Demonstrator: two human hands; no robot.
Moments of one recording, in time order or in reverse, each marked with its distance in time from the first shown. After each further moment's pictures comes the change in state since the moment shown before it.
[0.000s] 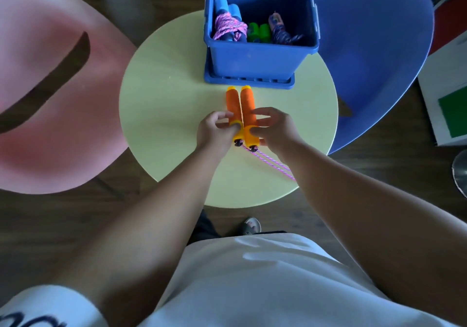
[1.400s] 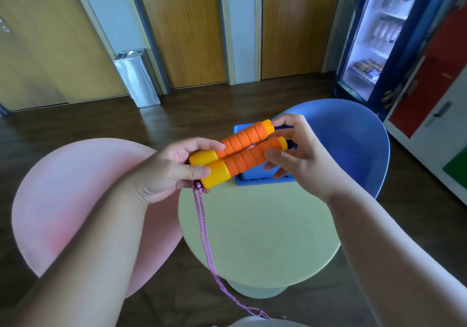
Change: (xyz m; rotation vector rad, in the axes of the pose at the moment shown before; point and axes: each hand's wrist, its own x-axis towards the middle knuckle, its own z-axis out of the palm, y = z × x) left_hand -0.117 0.214 -0.225 -0.009 -0.755 0.430; right_hand -0.189 -0.189 -0.034 0.063 -0.036 -0.786
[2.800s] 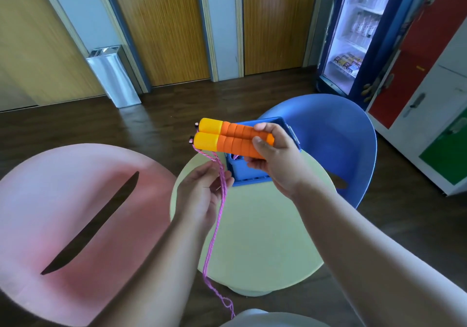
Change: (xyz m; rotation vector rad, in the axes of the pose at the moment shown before) left_hand 0.053 -0.075 0.053 -0.689 0.684 -0.034; right_hand 0.046 0.033 0.048 0.418 0.240 0.221
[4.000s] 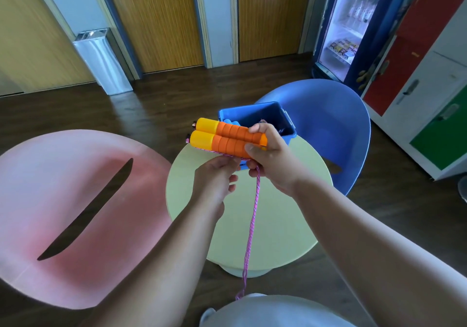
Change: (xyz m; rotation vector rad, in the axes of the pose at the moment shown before) left_hand -0.016 -0.021 0.010 0.536 -0.008 -0.029; right_hand -0.021 0.025 -0.009 -0.200 -0.135 0.032
